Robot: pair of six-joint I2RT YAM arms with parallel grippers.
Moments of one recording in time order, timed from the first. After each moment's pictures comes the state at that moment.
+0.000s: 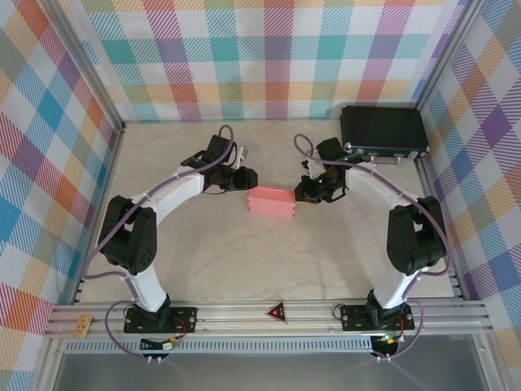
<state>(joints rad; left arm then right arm) -0.44 1.76 1.33 -0.48 0.33 -0.42 0.37 1.71 1.28 -0.78 -0.53 0.31</state>
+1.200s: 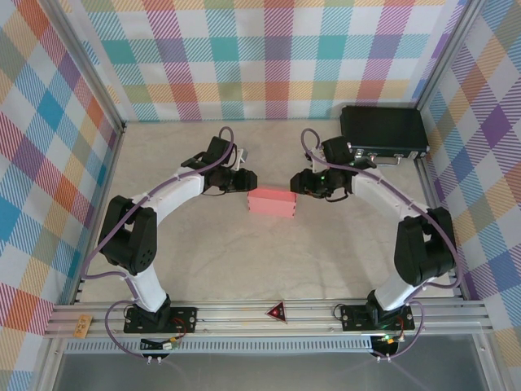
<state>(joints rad) -0.44 1.76 1.31 -0.48 0.33 -0.42 0.37 1.62 1.22 -0.60 -0.52 0.43</state>
